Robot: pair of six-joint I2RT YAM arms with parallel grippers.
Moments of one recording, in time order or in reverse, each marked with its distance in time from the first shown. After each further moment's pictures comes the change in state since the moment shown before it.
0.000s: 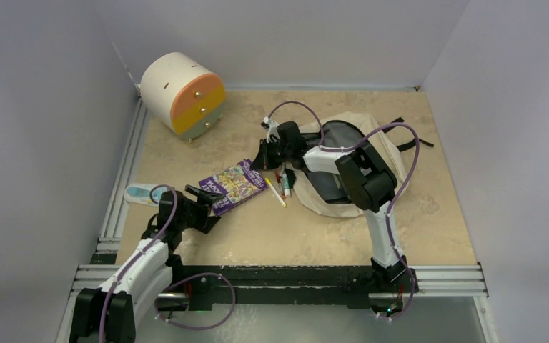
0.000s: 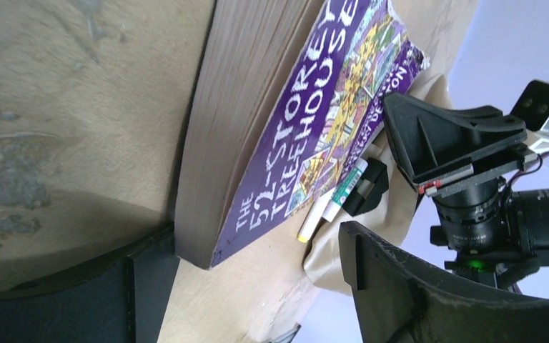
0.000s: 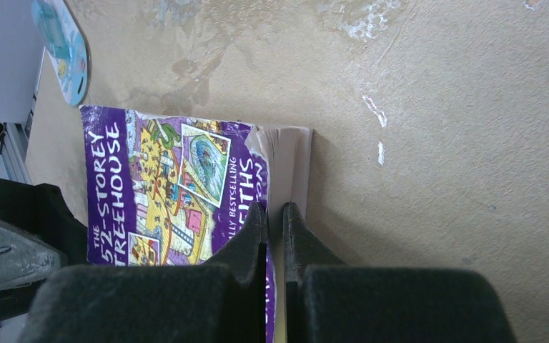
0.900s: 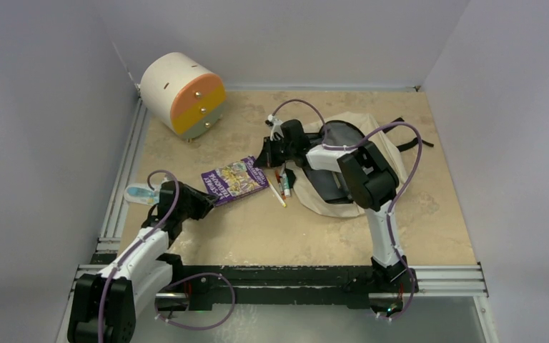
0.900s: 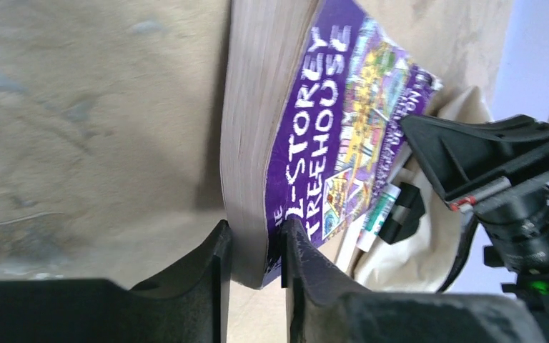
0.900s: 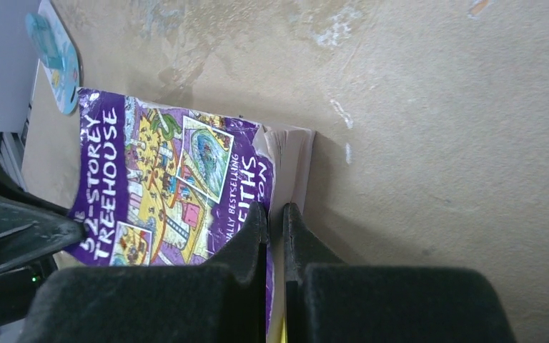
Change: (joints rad) left arm 0.000 0.104 0.087 -0.009 -0.113 0.200; right arm -0.019 0.000 0.000 -0.002 -0.005 -0.004
